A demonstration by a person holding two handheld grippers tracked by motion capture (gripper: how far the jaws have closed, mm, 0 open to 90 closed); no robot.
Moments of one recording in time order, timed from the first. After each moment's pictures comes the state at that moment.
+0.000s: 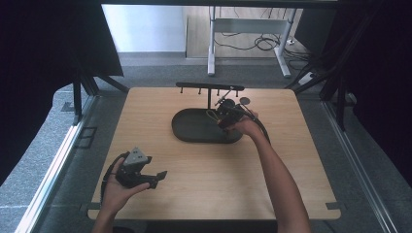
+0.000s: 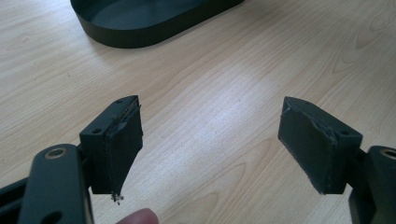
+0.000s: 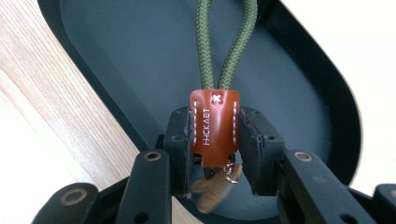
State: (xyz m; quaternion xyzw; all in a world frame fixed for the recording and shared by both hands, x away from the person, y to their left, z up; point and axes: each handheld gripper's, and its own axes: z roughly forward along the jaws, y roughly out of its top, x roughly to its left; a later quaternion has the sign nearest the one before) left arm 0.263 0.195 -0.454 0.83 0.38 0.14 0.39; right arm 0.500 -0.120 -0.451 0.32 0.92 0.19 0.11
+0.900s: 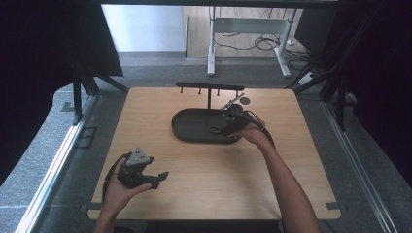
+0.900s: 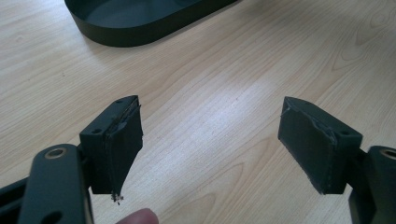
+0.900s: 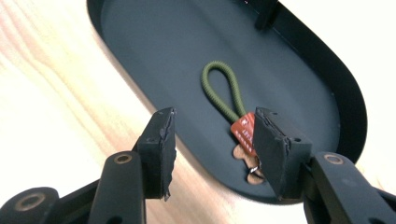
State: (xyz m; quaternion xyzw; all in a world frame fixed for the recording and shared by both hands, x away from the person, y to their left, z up) left arm 0.263 0.190 -0.455 0.83 0.38 0.14 0.38; right arm 0.464 -0.140 -0.441 0.33 0.90 0.26 0.11
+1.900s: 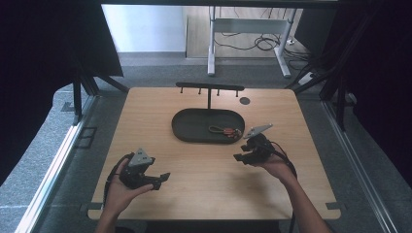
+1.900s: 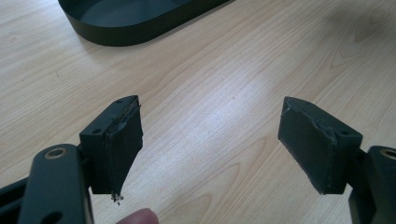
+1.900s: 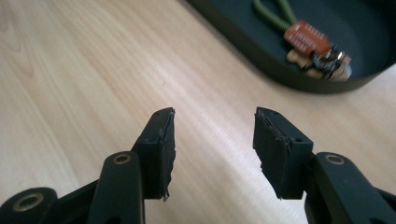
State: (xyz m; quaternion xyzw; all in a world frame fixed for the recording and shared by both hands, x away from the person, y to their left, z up) left arm 0.262 0.186 -0.456 0.84 0.38 0.14 0.38; right arm 0.363 -0.204 -0.460 0.32 0.89 0.32 0.09
